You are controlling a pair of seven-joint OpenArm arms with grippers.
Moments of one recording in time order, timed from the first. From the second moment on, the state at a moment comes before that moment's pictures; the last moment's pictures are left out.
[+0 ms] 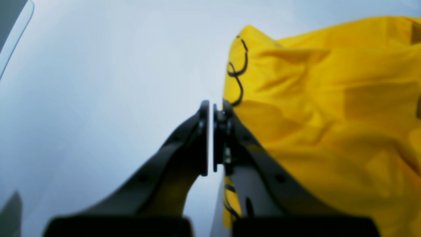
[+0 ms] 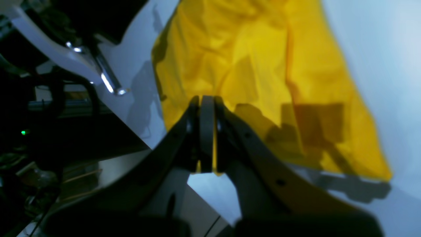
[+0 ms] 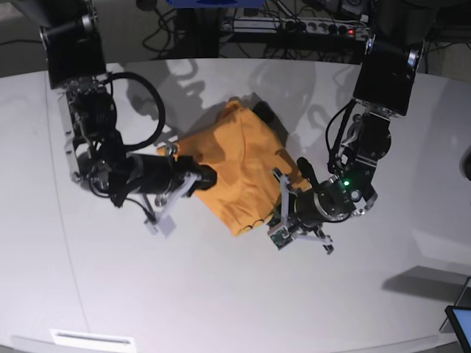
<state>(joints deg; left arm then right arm) -18.0 -22.4 20.5 86.5 -9.8 -34.8 39.5 9.5 9.8 -13.5 97.6 54.3 -8.4 -73.1</state>
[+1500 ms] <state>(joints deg) -9.1 -27.9 18.1 73.8 -11.4 -34.9 23.4 16.3 5.6 -16.2 70.3 55.1 -7.9 -68.9</state>
